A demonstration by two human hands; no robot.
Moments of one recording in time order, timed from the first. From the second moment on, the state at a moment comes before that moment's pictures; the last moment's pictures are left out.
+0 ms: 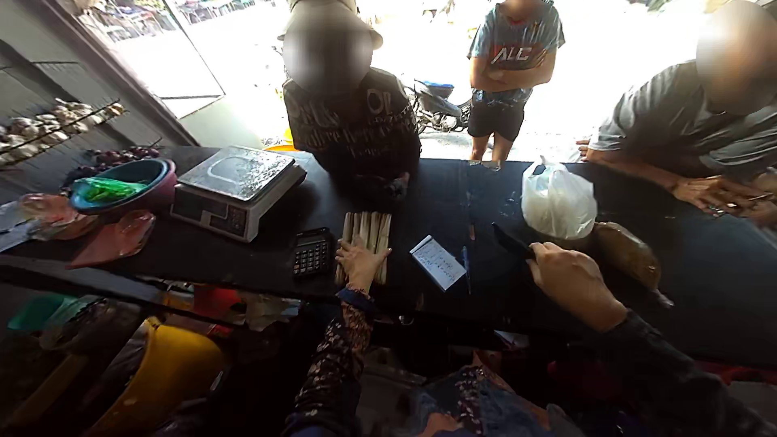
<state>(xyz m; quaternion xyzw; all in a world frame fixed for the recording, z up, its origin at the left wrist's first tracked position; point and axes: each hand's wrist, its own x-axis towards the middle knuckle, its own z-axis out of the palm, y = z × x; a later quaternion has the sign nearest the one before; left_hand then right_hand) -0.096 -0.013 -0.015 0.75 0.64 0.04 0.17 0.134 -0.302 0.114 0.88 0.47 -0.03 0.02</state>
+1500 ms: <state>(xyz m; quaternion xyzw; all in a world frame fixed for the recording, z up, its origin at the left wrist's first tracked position) -0.114 0.009 -0.003 0.77 0.60 -0.05 0.21 0.129 -0.281 -0.038 0.93 0.31 -0.16 -0.09</state>
